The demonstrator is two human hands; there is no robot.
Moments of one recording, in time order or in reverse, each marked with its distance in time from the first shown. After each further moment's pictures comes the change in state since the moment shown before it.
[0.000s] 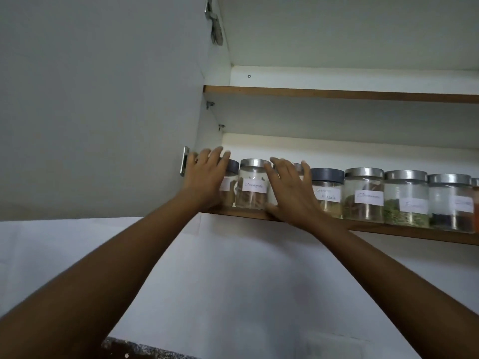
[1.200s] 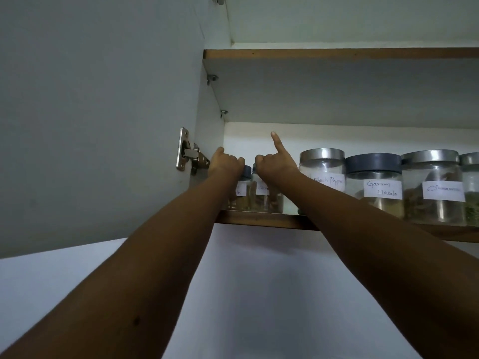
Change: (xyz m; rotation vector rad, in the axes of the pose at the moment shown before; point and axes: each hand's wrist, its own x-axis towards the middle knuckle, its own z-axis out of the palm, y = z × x) left_hand 0.100 -0.001 0.094 0.286 -0.251 0.191; right_hand 0.129 -0.016 0.098 -0.562 -0.364 -0.107
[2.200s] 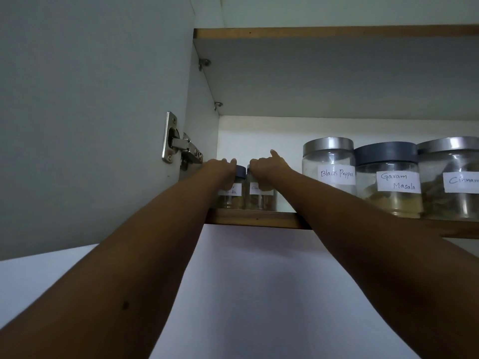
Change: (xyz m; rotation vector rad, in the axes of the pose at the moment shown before) left_hand 0.042 0.001 0.043 -0.345 -0.211 -0.057; right_hand 0.046 -0.014 0.039 0.356 -0.176 0.038
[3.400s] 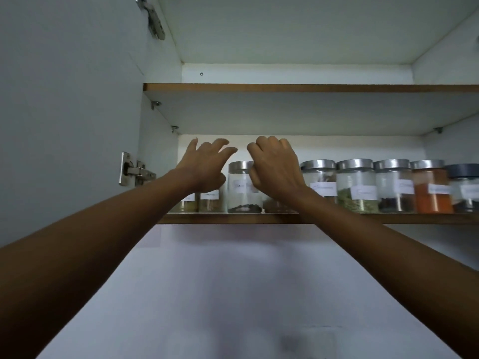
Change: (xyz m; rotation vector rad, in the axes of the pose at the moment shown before) left_hand -0.136 0.083 -0.115 -0.023 0.452 0.260; right_hand -0.201 0.096 -0.064 0.087 0.841 0.061
